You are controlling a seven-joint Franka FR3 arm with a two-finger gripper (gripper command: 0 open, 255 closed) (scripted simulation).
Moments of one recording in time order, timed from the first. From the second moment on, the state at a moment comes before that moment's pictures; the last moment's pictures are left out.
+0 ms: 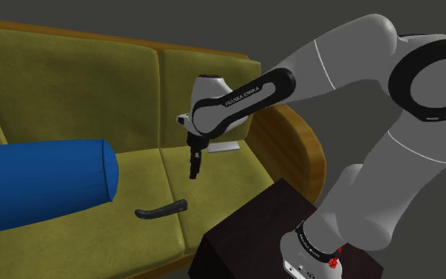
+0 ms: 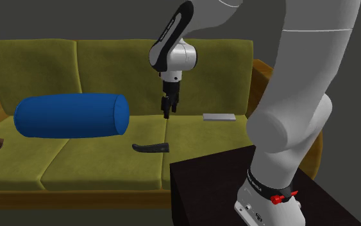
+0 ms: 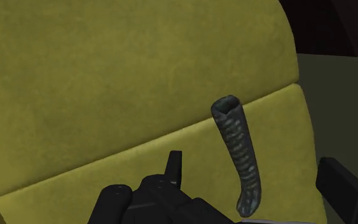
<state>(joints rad) 0.32 0.08 0.06 -2.37 0.20 2.33 -0.71</state>
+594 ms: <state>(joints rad) 0.40 0.37 0.13 -2.25 0.15 2.49 -0.84</state>
